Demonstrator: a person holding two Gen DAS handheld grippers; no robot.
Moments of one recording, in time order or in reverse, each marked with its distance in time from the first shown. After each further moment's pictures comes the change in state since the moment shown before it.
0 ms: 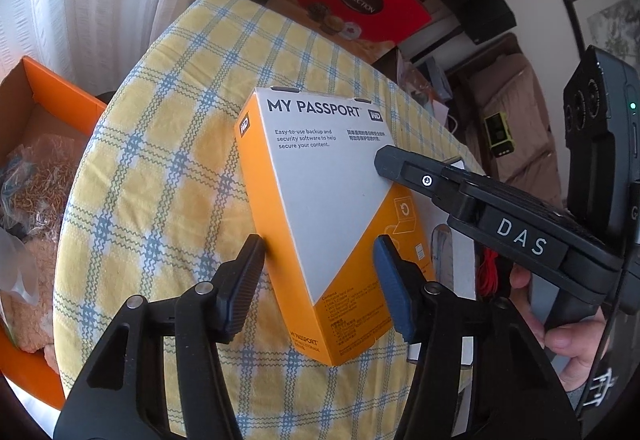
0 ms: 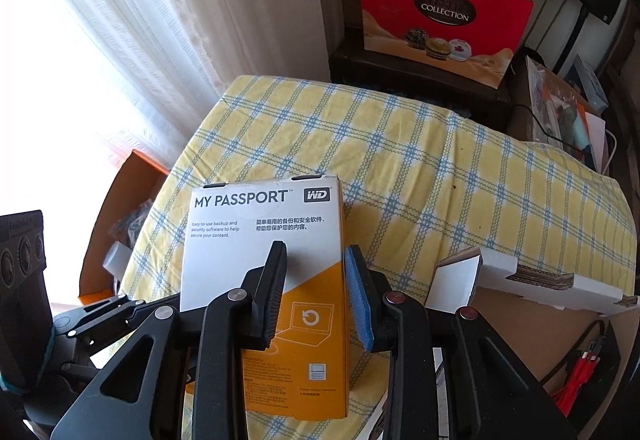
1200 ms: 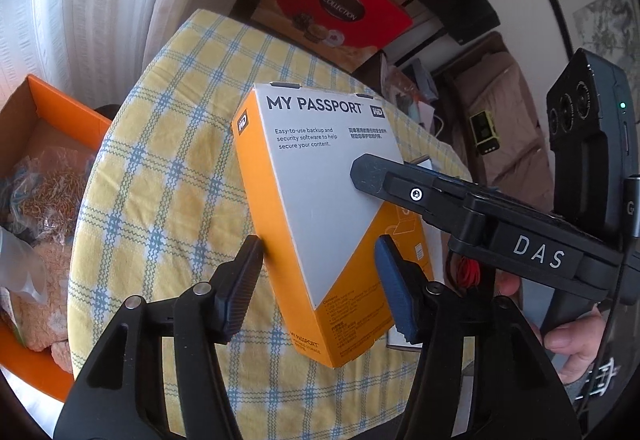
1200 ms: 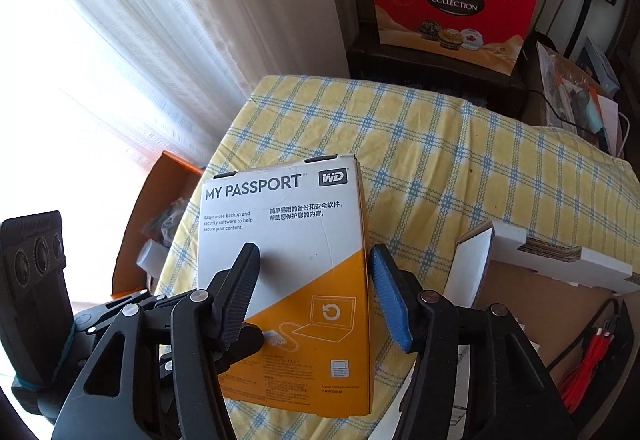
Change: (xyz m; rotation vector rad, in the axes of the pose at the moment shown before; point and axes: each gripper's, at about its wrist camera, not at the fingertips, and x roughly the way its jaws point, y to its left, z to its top) left arm -0.035 -0.021 -0.003 0.053 -0.023 -0.012; right arm -0.030 0.004 -0.004 0.041 0.008 0.095
